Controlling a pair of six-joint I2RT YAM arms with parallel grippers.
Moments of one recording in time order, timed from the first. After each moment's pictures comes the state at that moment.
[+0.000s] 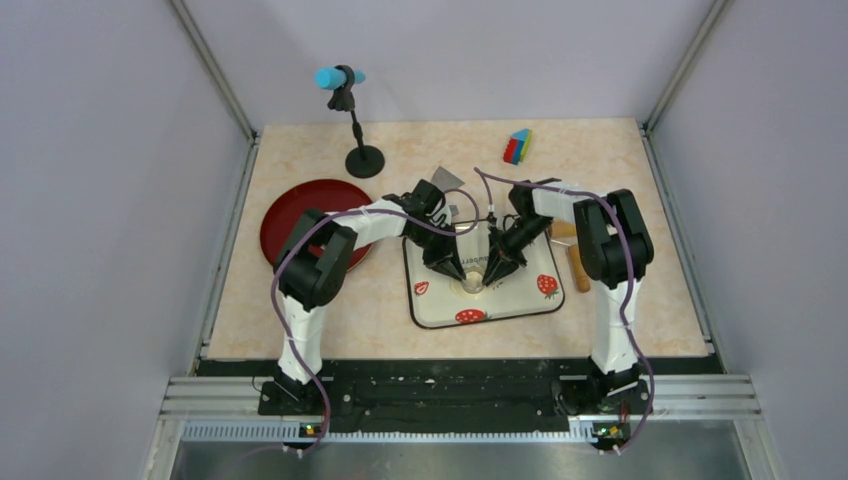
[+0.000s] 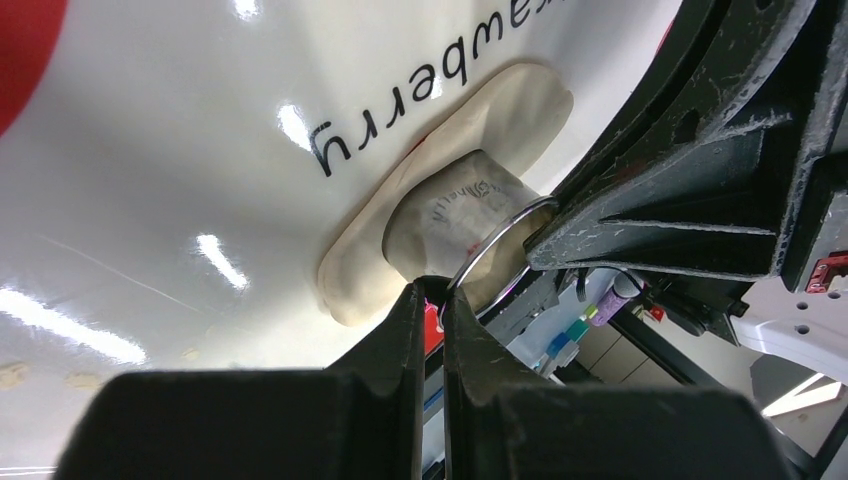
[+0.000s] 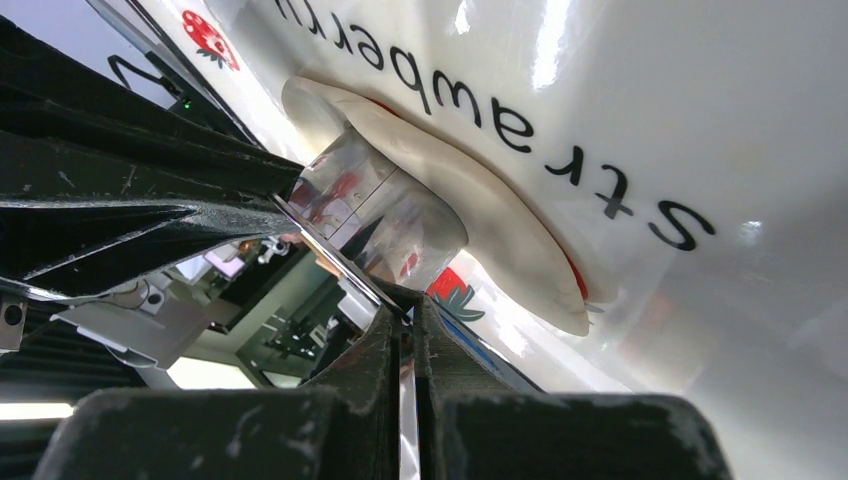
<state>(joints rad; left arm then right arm) -0.60 2.06 1.38 -0.52 0.67 -0.63 0.33 2.12 1.38 -1.01 -0.80 0.17</state>
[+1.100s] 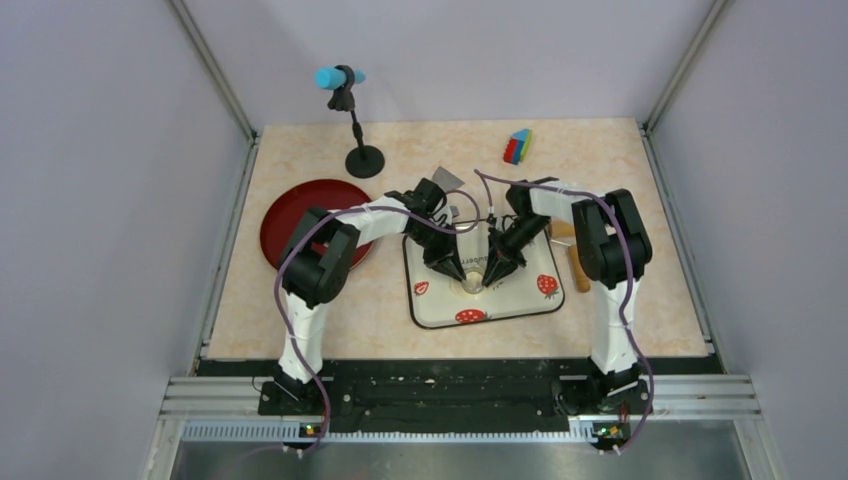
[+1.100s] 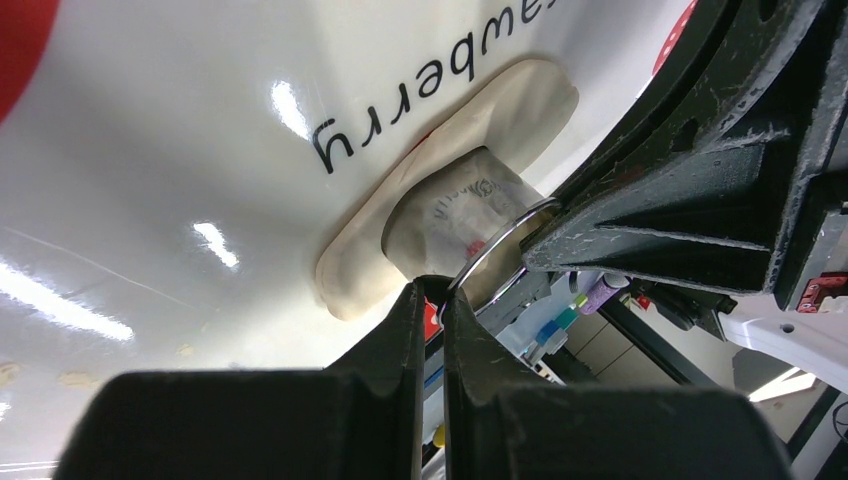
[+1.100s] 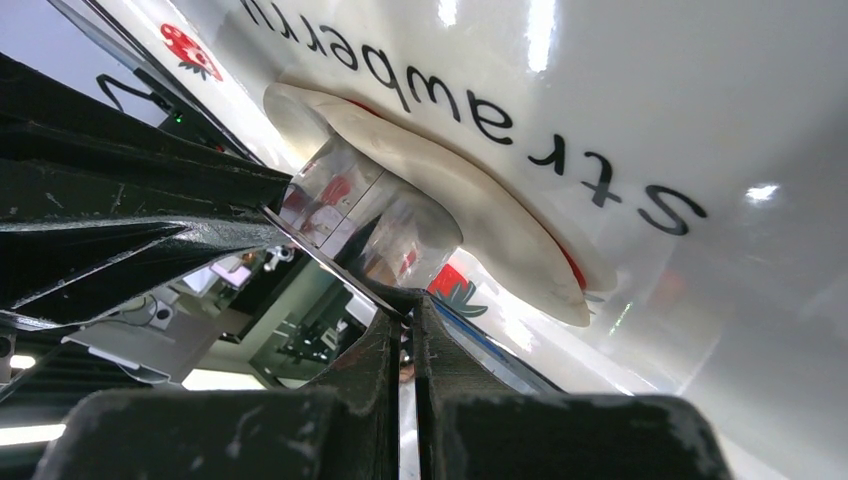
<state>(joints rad) -0.59 2.10 1.43 -0.59 0.69 -0.63 0.34 2.13 1.39 -1.04 -0.75 0.22</state>
